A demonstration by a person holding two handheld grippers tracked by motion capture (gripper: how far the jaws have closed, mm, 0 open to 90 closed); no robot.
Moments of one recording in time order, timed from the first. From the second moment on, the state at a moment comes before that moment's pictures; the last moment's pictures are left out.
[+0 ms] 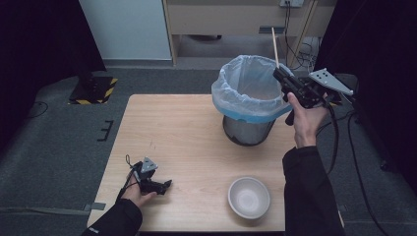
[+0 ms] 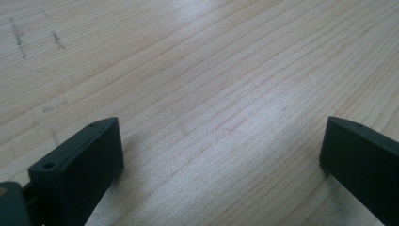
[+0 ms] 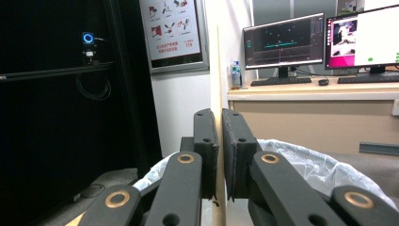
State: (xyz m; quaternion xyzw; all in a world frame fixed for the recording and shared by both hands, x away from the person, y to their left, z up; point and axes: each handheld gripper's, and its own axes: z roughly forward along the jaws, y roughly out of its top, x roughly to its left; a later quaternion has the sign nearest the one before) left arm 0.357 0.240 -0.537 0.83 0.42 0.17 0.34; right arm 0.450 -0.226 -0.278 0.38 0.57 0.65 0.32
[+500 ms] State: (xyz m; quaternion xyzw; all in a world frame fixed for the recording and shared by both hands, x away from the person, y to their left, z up) left arm 0.357 0.240 -0.537 0.83 0.42 0.17 0.34; right arm 0.475 -0.221 -0.269 0.38 0.57 0.65 0.33
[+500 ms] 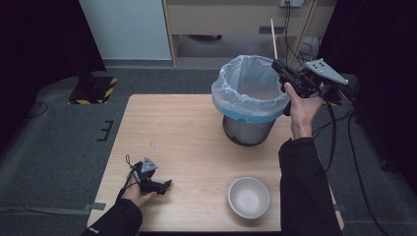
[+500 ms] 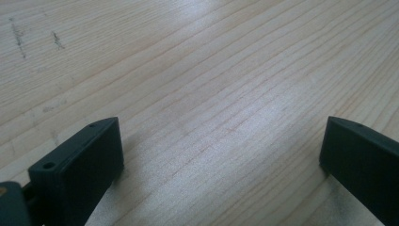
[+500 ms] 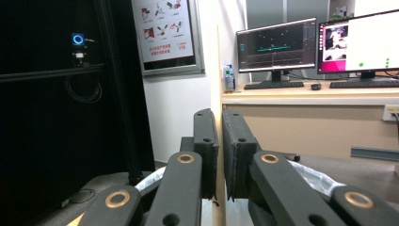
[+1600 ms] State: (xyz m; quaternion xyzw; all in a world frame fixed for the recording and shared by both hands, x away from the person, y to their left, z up) left arm 0.358 0.240 -0.537 0.83 0.42 0.17 0.34; right arm 0.486 -0.237 -0.265 0.41 0.57 0.64 0.31
